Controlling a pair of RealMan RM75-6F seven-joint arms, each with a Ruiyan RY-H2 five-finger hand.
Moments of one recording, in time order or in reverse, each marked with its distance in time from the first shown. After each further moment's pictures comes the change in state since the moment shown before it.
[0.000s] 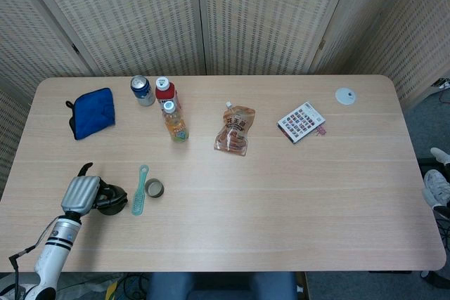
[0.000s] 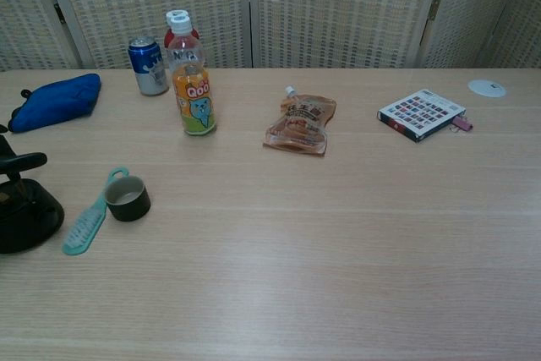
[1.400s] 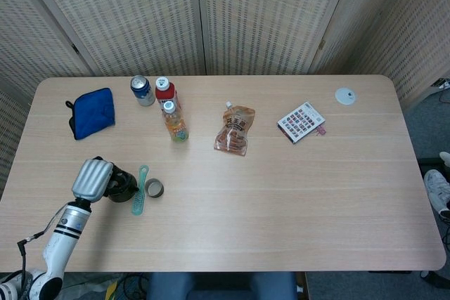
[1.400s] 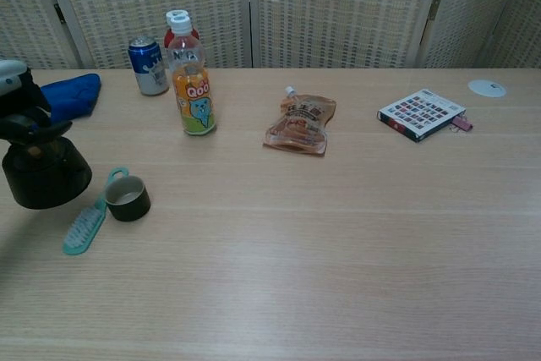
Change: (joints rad) left arm -0.081 0.013 -0.039 -0.047 0.098 0.048 0.054; right arm -0.029 -0.009 -0.002 0.027 0.007 0.024 0.036
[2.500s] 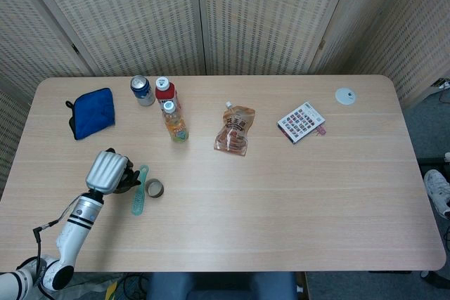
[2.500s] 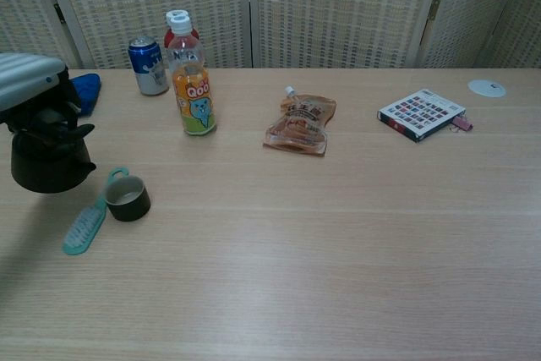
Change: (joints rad) left arm -0.077 -0.066 -0.003 0.092 0.010 -0.011 0.087; right arm -0.010 -0.003 0.006 0.014 0.012 0.002 0.015
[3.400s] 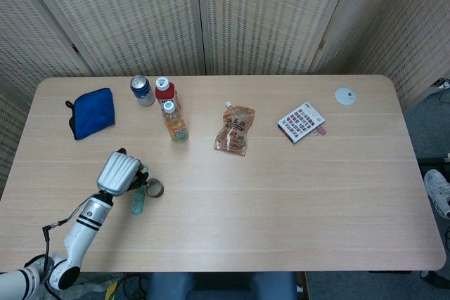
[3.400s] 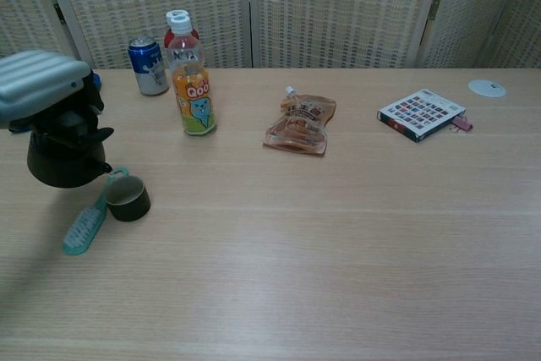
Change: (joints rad) left arm -0.030 -0.031 0.022 0.006 0.053 0.024 0.083; right arm -0.006 0.000 0.003 0.007 0.001 0.004 0.012
